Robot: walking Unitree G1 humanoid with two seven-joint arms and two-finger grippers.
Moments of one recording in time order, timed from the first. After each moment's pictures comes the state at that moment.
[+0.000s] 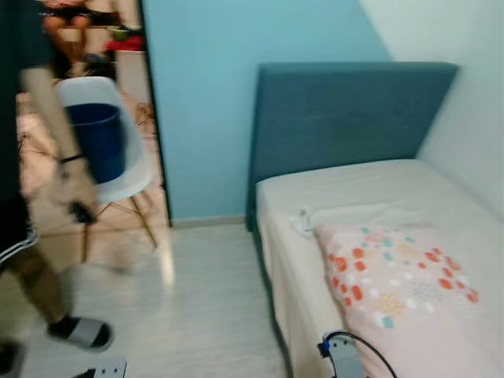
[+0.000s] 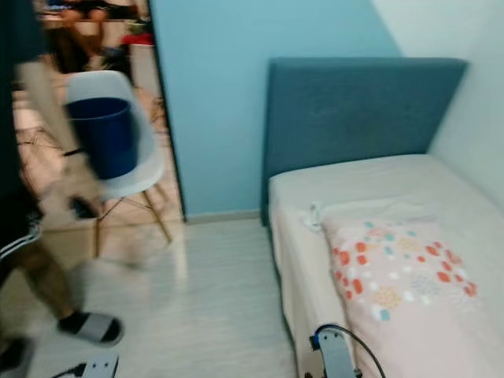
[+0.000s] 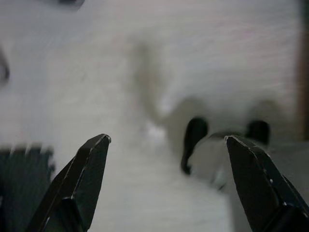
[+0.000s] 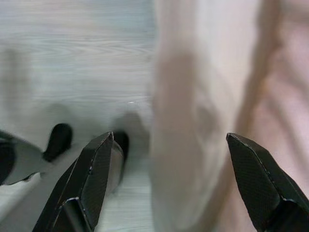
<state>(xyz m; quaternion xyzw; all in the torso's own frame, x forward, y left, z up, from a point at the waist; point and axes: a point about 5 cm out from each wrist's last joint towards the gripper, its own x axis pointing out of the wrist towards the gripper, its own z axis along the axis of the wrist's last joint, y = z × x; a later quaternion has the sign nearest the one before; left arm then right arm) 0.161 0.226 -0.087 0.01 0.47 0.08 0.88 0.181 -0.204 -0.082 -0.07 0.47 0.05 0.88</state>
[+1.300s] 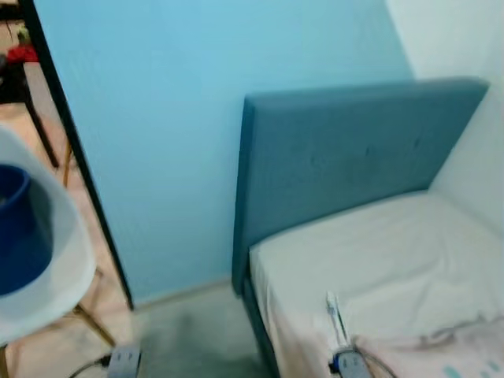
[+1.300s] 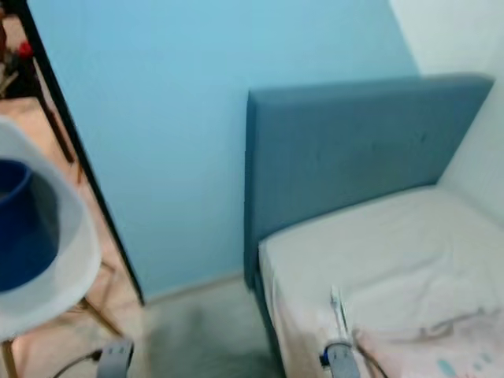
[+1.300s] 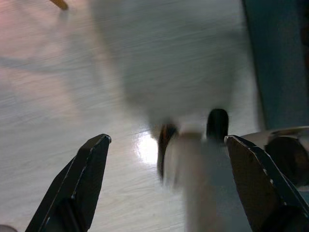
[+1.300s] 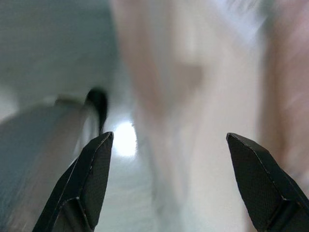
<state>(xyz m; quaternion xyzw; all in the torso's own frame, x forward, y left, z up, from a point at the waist) 0.159 0.213 -0.090 -0.01 0.47 0.06 0.88 0.171 -0.215 -0.086 -0.07 0.50 0.03 0.86</state>
